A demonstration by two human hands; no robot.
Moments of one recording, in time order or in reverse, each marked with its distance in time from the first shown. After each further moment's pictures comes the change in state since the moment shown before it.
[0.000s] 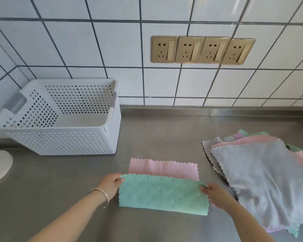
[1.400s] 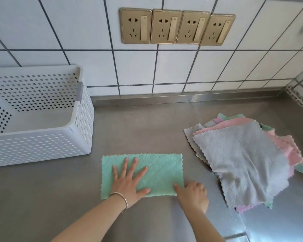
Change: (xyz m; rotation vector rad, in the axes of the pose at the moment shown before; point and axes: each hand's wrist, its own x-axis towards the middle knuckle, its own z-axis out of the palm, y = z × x) left_hand 0.036 0.027 0.100 0.871 -0.070 0.407; right_hand -0.013 -0.017 0.070 -0.392 0.466 0.341
